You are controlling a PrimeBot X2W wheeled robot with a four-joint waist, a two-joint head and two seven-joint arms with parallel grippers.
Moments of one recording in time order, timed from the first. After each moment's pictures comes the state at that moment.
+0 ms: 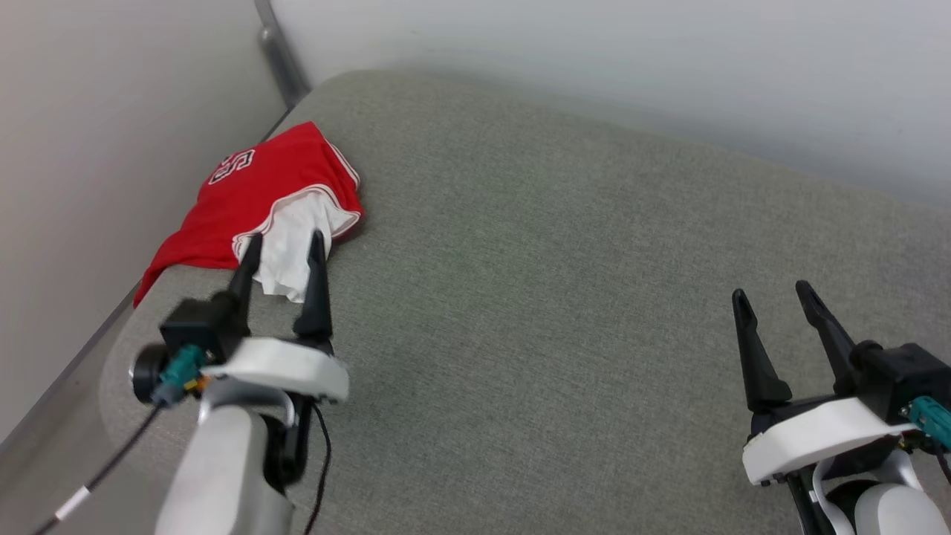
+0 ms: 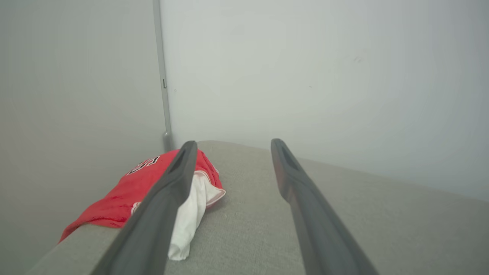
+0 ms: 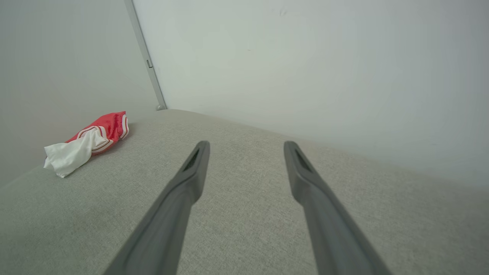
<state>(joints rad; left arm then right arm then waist) -0.28 0.07 -0.07 0.29 -0.24 -0.04 -0.26 -0.05 -0.05 -0.01 -0.07 0.10 0.13 0.00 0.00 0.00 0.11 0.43</state>
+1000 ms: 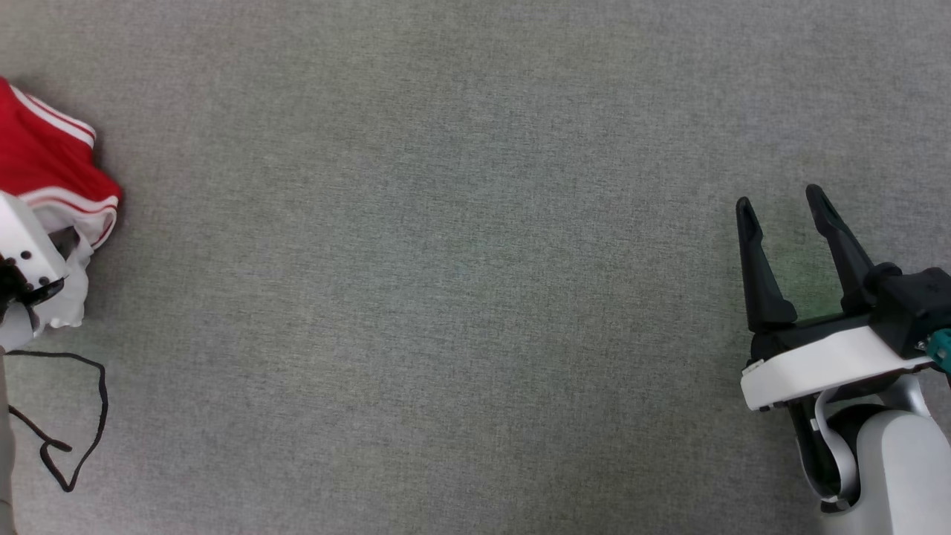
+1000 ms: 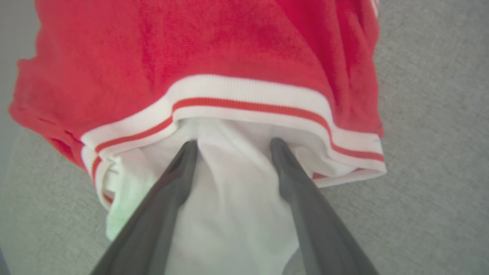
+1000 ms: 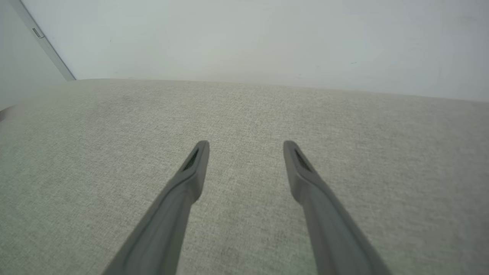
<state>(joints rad) -0.85 0.51 0.12 0.86 -0.46 -0.07 0.64 -0.23 -0.05 0.01 -0.08 0.07 0.13 -0.02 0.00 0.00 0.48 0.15</state>
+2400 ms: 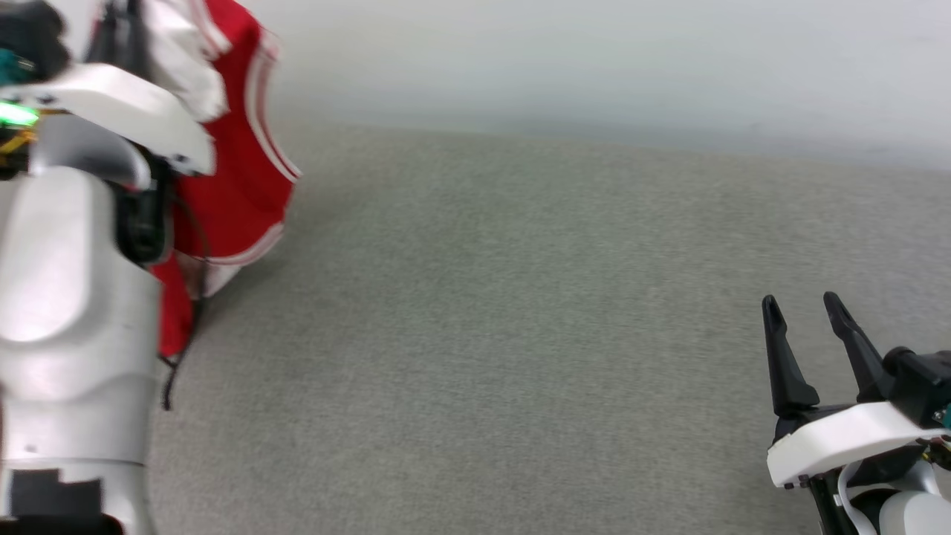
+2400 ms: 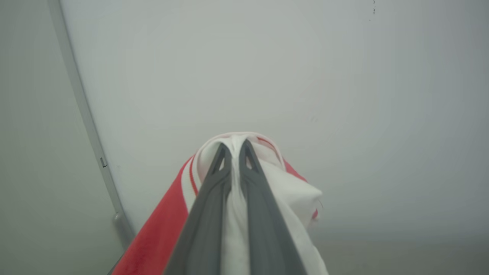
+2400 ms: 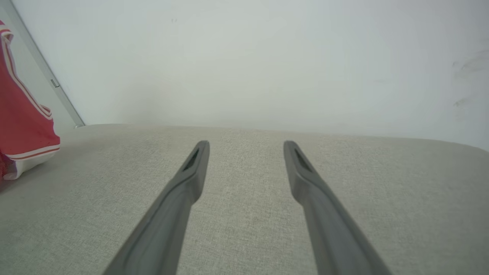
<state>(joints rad) -0.90 0.32 -0.08 0.61 -0.33 -0.06 -0.05 -0.06 -0.05 -0.08 -0.04 0.14 0.13 0.00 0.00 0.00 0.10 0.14</state>
